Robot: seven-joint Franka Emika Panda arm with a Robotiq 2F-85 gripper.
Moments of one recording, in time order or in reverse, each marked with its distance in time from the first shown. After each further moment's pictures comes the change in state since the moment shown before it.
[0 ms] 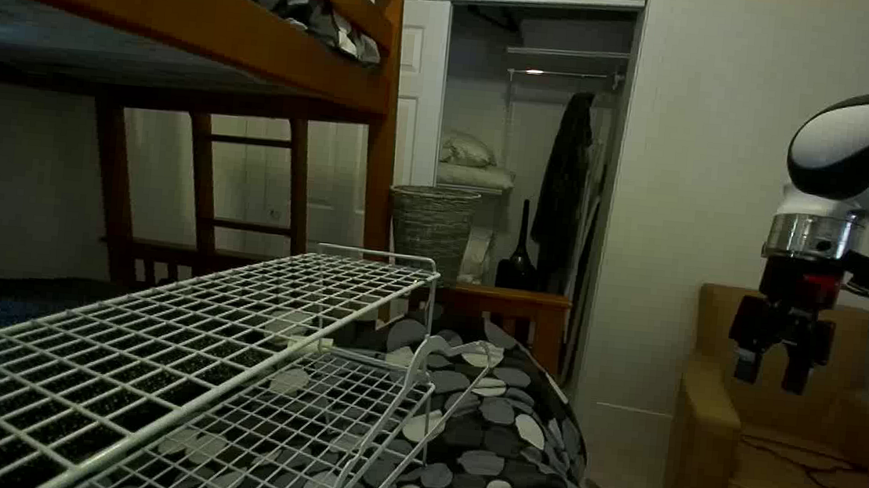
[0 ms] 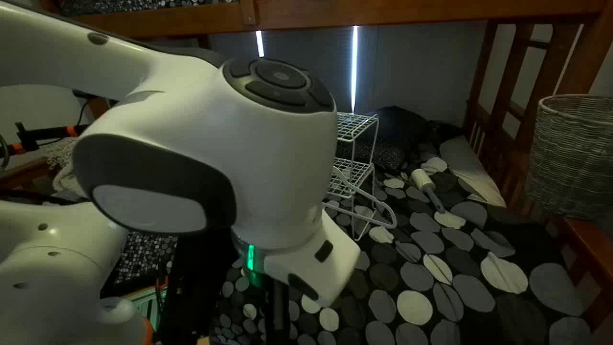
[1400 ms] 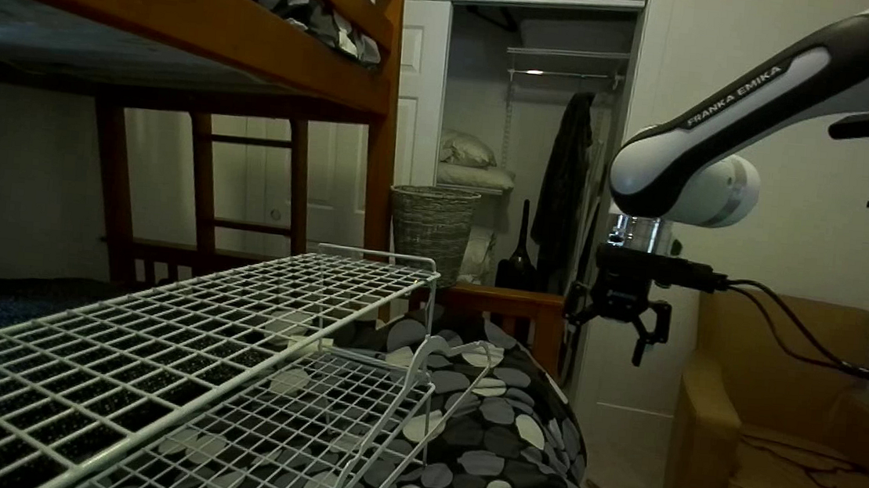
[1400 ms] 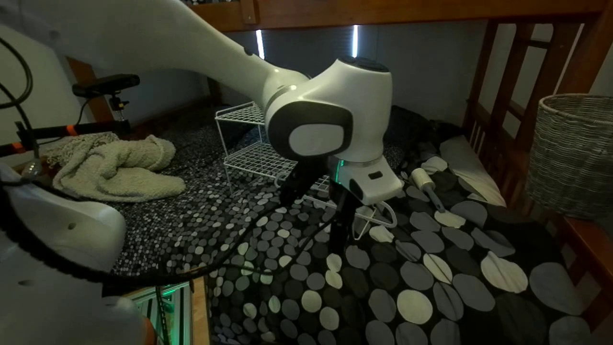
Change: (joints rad) arm 0.057 0.474 0.371 0.264 0.149 0.335 0.778
